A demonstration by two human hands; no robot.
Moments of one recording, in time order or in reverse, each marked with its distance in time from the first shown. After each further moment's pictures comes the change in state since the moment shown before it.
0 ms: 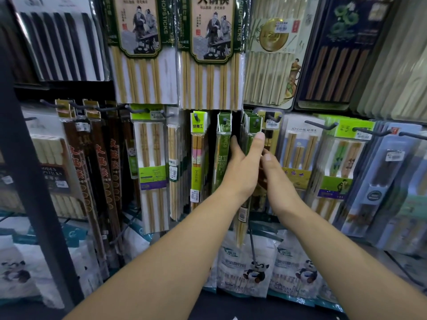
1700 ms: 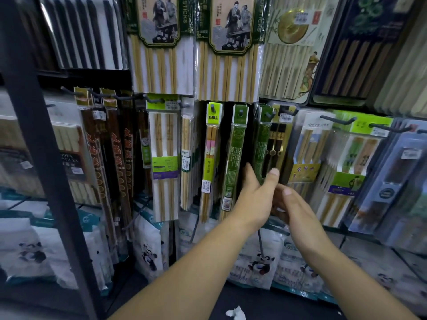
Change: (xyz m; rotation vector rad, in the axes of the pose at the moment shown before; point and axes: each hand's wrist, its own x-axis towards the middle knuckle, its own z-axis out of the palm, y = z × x) left_hand -0.048 -0.042 -0.004 0.058 -0.104 -0.159; right_hand -0.069 0.034 -0.010 0.030 -0.001 0.094
